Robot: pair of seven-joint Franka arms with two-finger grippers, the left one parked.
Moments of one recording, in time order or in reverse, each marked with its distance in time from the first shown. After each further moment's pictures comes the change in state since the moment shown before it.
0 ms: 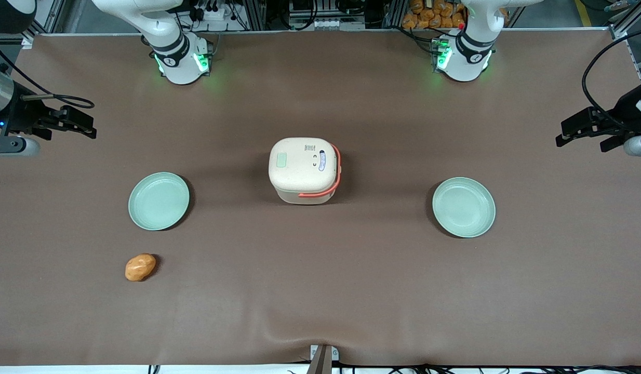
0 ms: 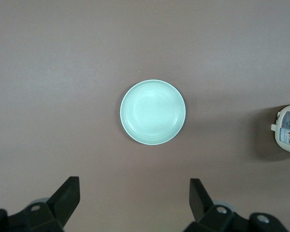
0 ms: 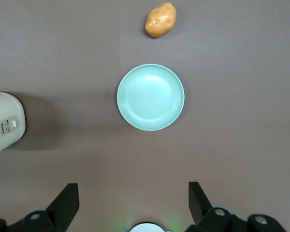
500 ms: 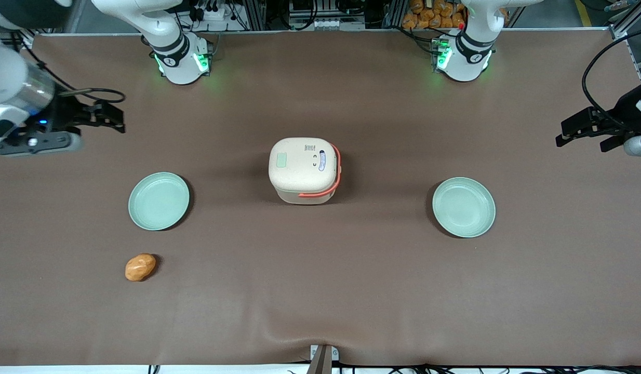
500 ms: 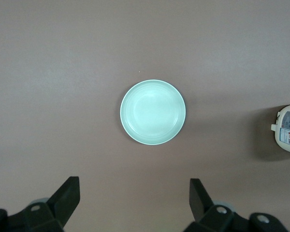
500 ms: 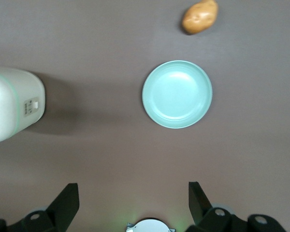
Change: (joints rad) arm 0.071 0.015 0.063 -0.007 0.025 -0.004 0.002
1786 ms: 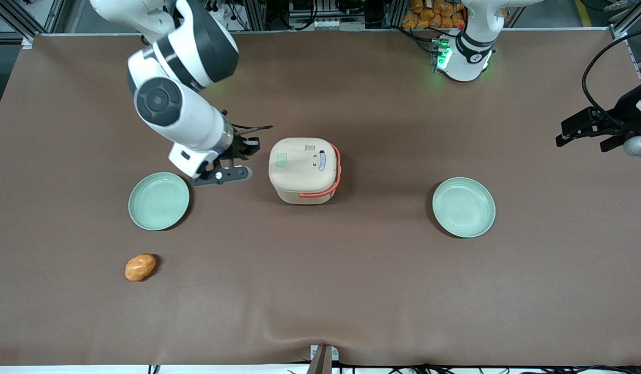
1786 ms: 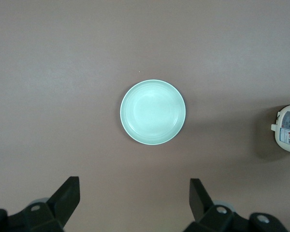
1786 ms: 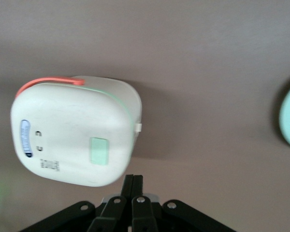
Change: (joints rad) arm 0.320 0.271 0.017 -0.014 0.202 0.308 0.331
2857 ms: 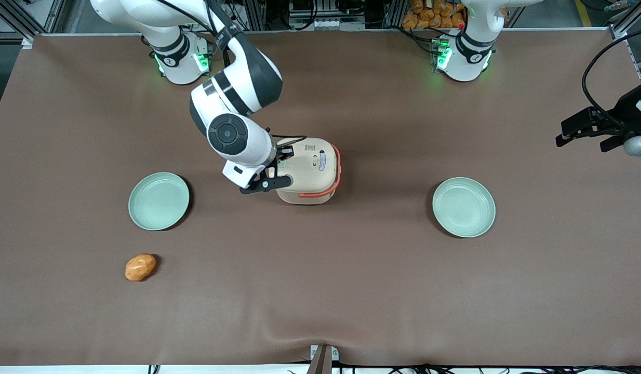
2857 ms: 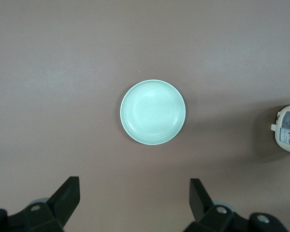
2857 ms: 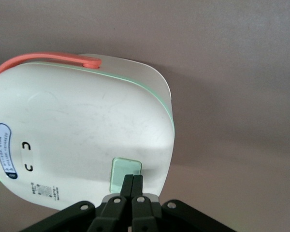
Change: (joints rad) arm 0.092 0.142 0.001 -0.001 0.020 0.069 0.005
